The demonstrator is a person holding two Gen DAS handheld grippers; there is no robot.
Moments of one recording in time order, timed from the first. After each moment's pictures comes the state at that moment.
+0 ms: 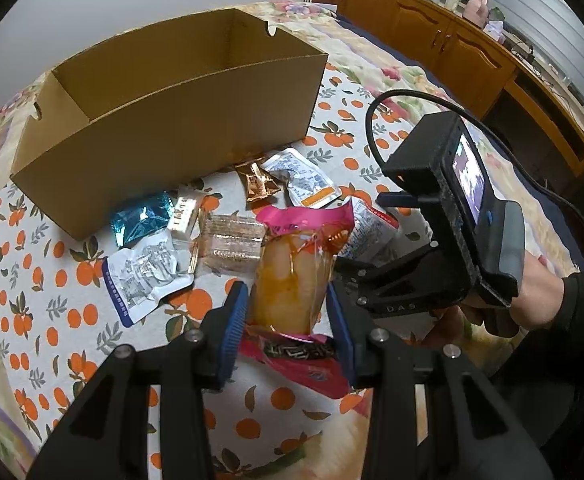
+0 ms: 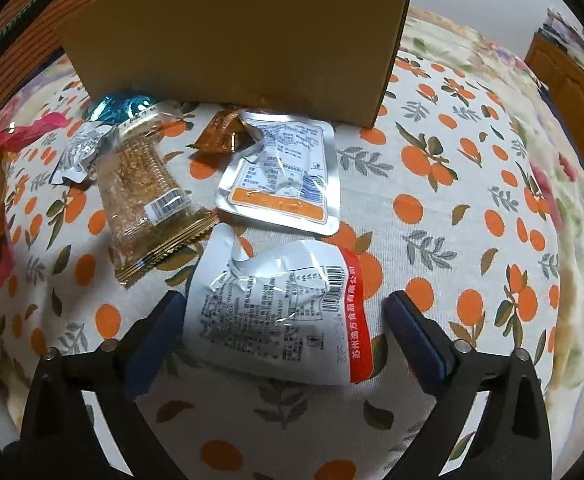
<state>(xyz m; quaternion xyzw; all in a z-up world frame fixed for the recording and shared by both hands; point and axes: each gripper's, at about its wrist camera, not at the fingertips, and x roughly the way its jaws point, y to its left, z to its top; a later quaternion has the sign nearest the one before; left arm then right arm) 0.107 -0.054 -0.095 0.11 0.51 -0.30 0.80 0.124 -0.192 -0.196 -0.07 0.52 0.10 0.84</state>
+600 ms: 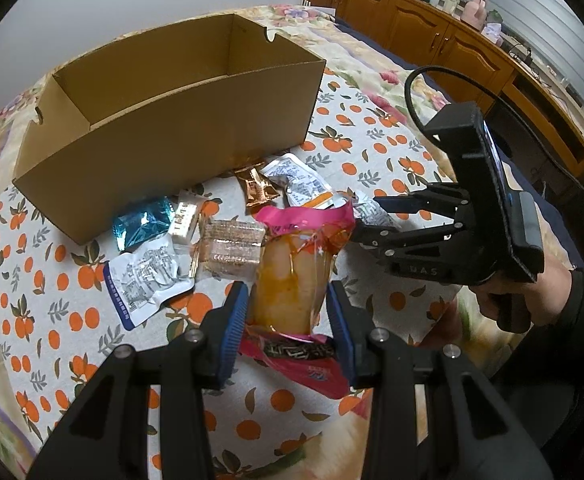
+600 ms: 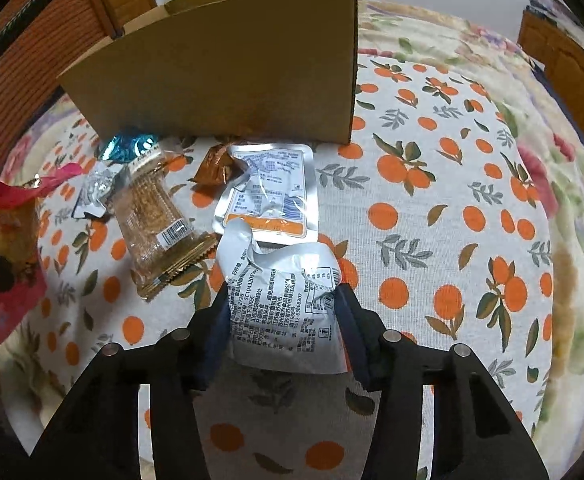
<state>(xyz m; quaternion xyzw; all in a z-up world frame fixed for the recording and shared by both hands) 0.104 -0.054 -0.091 0.10 0.51 -0.30 0.80 0.119 -0.215 -0.174 0.00 0.51 0.11 0.85</state>
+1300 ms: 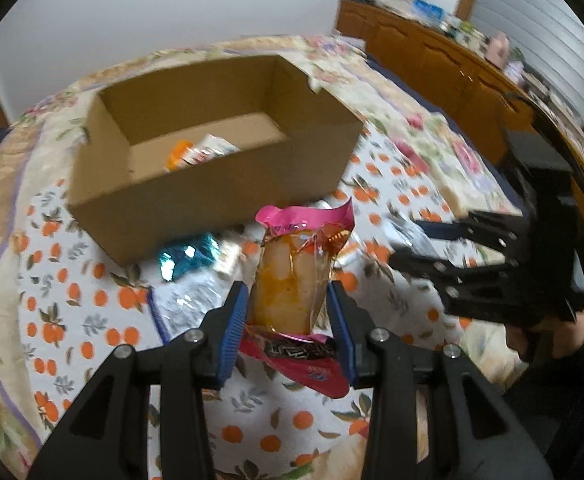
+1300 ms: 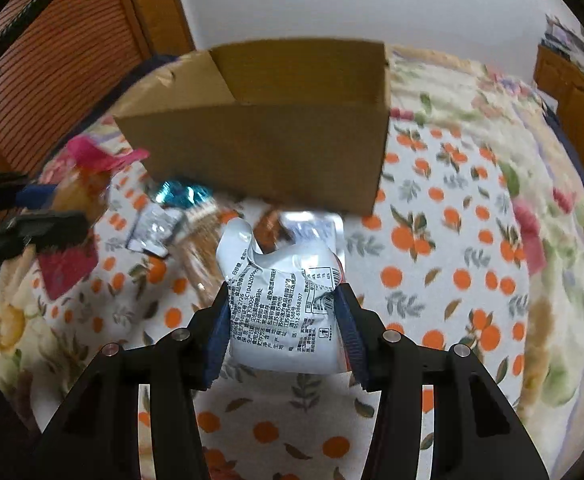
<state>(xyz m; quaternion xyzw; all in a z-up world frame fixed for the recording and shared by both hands) 0.129 -0.030 -0.051 0.06 0.47 -0.26 0.84 0.113 -0.199 -0.103 -0.02 0.46 0.15 0.88</state>
